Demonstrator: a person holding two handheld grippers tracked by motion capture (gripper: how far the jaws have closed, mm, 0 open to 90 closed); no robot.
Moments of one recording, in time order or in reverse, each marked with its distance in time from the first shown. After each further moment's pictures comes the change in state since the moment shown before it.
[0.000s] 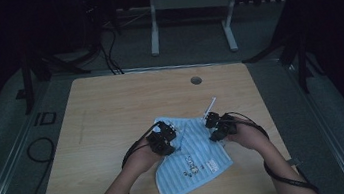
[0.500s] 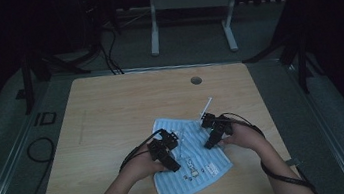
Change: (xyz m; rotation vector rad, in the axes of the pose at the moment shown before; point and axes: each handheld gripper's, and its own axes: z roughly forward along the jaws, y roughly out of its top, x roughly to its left) left arm -0.021 -0.004 0.010 0.102 -0.077 0.016; right arm -0.003 0.010 0.018 0.043 0.089 0.050
